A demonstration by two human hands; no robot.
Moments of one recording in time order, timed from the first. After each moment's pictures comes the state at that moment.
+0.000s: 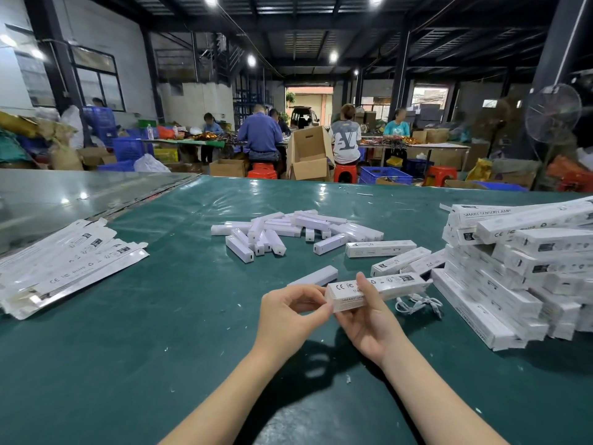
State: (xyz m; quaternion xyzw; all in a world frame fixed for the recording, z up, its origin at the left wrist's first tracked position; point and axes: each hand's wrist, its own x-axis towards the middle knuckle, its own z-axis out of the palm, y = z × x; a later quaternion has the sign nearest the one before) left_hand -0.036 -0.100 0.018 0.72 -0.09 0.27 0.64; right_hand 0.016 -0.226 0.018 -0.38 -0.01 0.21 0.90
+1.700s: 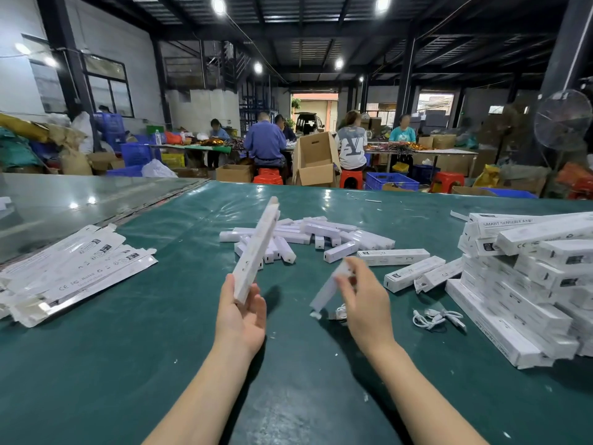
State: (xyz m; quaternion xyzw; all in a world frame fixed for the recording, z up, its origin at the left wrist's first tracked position) left_hand -0.017 -0.034 0.029 0.20 0.21 0.19 0.94; right_hand 0.035 -0.198 0.017 -0.79 -0.22 -0.30 0.48
